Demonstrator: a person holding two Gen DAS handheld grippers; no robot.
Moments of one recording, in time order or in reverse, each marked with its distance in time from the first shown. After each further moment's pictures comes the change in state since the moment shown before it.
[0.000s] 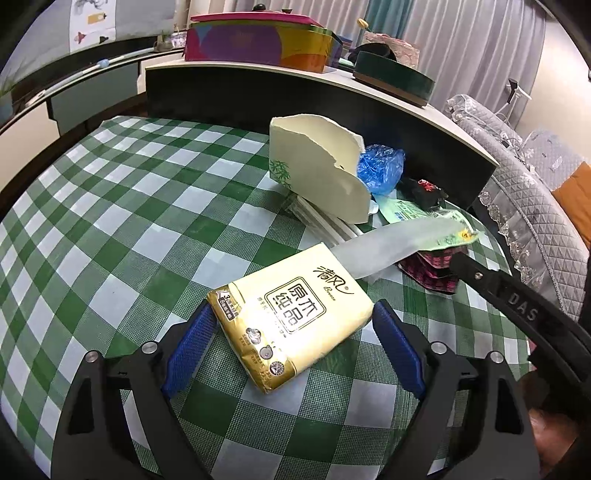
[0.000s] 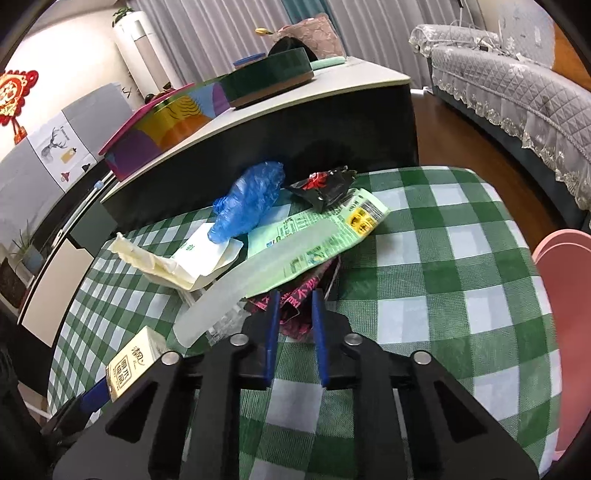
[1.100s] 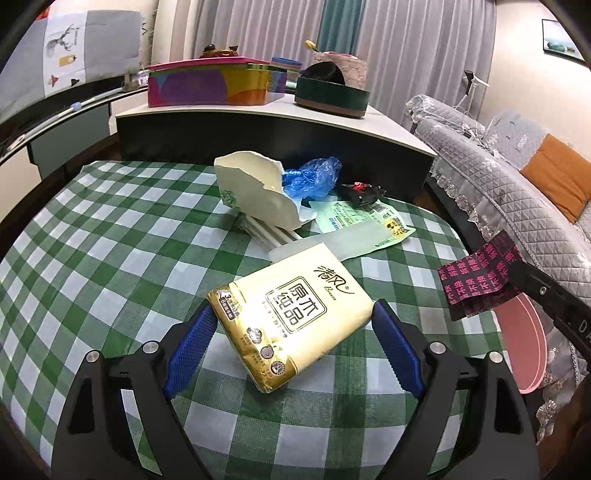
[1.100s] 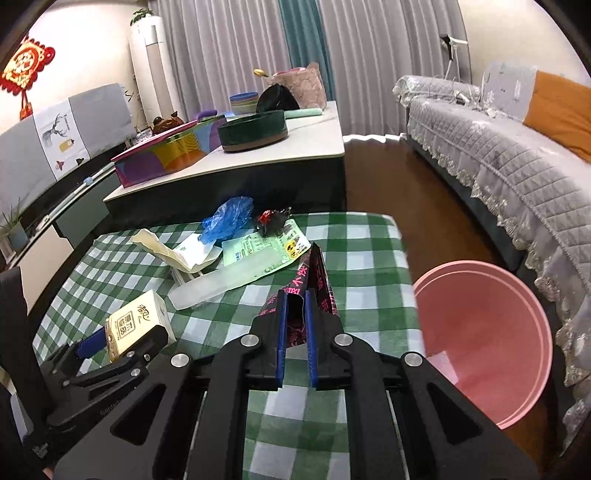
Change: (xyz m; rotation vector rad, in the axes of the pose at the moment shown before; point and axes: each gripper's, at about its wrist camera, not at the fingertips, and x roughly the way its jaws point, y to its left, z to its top) left arm -0.044 -0.035 -0.019 0.130 -0.101 -0.072; right arm -0.119 -0.016 -0.020 -0.127 -0.130 -0.145
